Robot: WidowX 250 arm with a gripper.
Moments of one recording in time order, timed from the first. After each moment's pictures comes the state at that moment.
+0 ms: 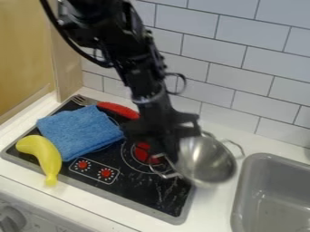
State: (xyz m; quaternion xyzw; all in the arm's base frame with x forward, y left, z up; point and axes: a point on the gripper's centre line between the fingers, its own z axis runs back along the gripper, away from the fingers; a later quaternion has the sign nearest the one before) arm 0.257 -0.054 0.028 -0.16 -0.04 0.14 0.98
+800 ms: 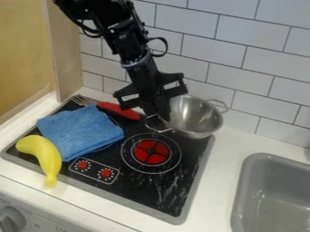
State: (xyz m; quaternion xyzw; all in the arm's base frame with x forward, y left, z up) arm 0.311 -0.028 0.038 -0.19 -0.05 0.18 0.96
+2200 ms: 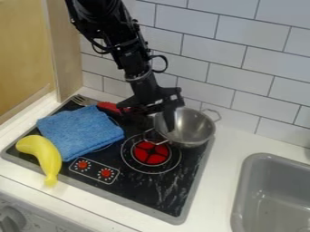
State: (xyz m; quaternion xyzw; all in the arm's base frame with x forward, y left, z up) arm 0.327 -0.023 0.010 -0.17 -0.03 0.19 0.97
